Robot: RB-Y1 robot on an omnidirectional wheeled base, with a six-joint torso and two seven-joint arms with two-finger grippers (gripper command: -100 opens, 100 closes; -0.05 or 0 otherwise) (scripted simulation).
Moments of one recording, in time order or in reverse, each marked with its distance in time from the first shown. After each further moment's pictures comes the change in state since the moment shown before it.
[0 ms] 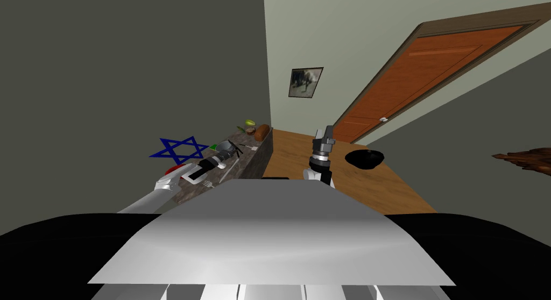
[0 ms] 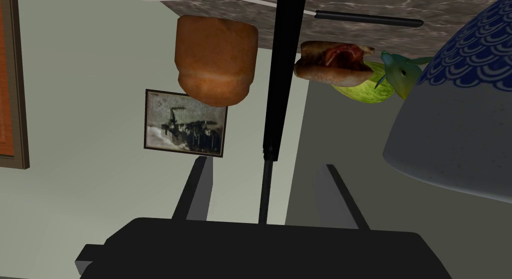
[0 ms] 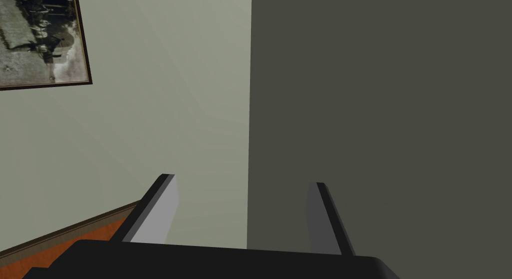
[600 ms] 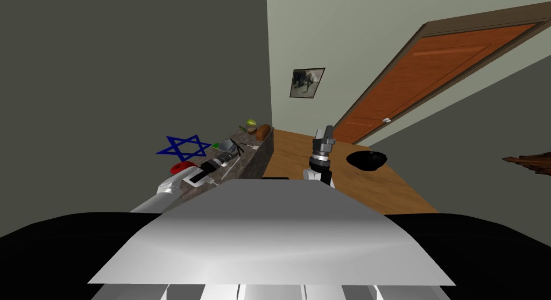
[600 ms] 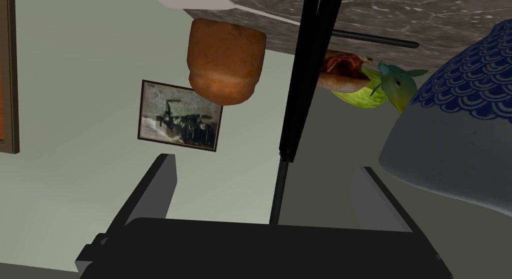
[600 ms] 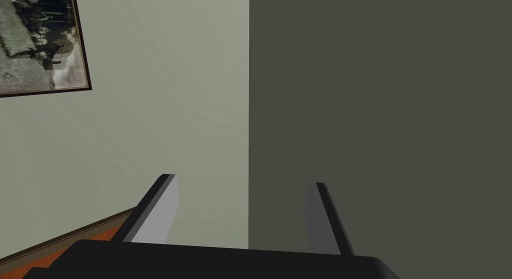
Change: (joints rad) left arm 0.035 -0.047 0.007 -0.013 0.007 -0.025 -0.001; right arm 0.000 0.000 0.000 0.000 0.000 0.000 0.000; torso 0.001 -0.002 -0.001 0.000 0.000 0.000
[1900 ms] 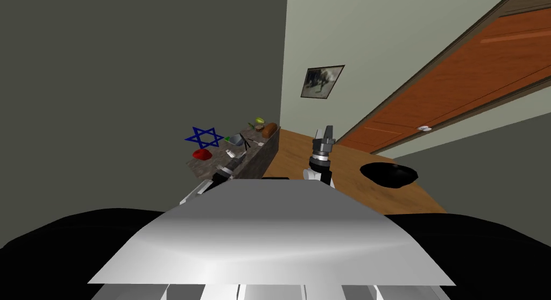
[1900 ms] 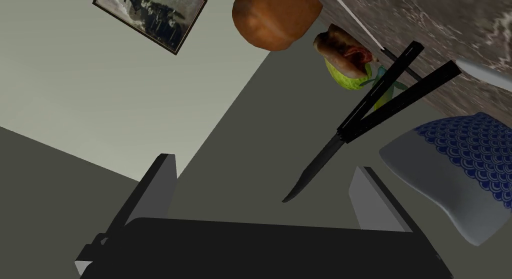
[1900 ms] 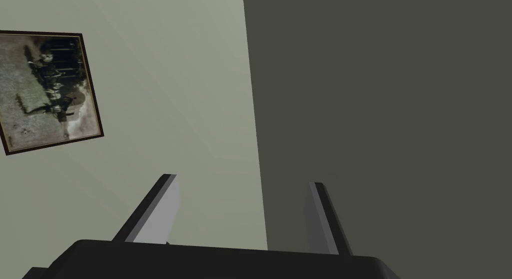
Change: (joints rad) left arm 0.163 -0.342 0.006 -0.187 0.097 -0.096 0.034; right arm 0.000 0.000 0.000 0.000 0.000 0.000 0.000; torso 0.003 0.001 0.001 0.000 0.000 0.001
